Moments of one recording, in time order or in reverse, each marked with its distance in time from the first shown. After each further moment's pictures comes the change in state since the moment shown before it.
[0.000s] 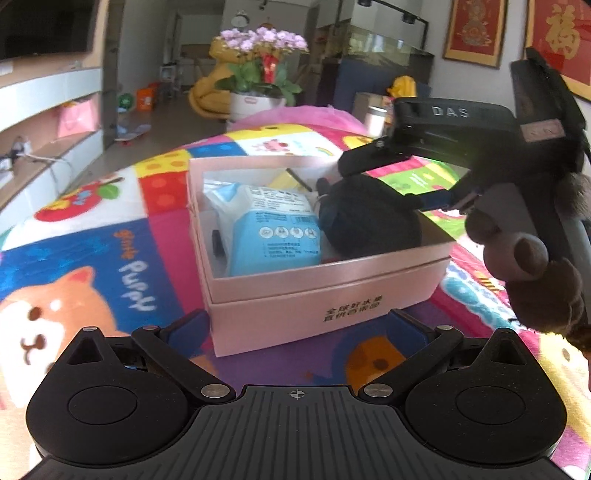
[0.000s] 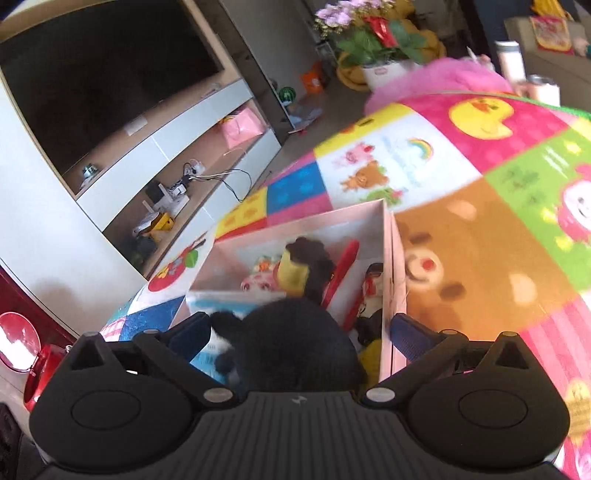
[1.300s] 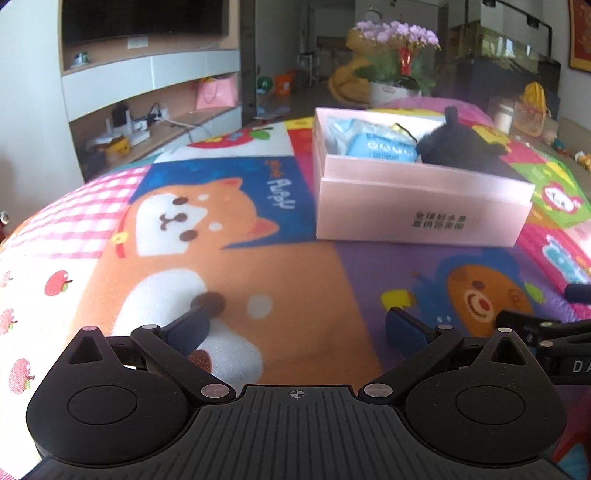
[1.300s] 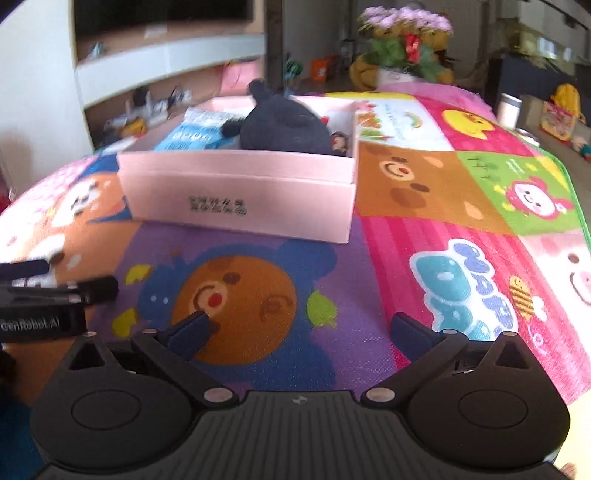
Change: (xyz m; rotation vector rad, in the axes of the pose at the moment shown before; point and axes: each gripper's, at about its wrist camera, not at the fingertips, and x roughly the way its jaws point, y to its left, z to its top) left arm -0.044 -0.012 -0.064 -0.170 0.029 0.431; right arm -0.055 0.039 -0.161 -0.360 -0.005 -0.283
